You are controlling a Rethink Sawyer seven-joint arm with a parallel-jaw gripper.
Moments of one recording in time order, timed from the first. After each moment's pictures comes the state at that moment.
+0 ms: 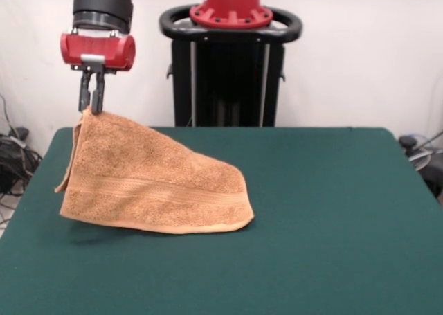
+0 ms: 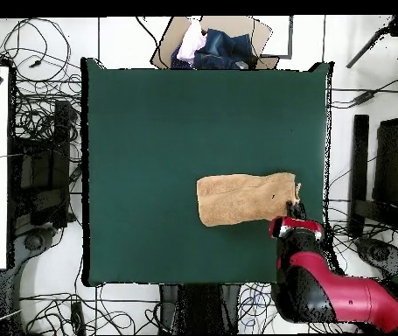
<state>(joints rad) -1.07 -0.92 0.41 2.15 -0.79 -0.21 1.87</state>
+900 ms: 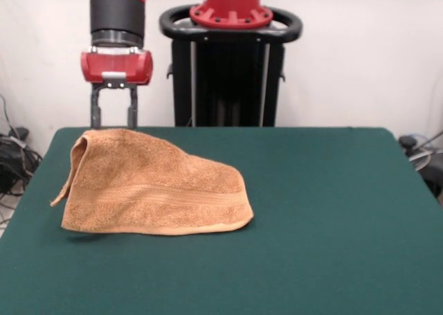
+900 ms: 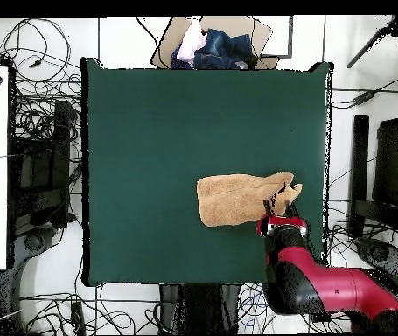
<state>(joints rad) -1.02 -0.84 0.40 2.13 -0.84 -0.21 1.87</state>
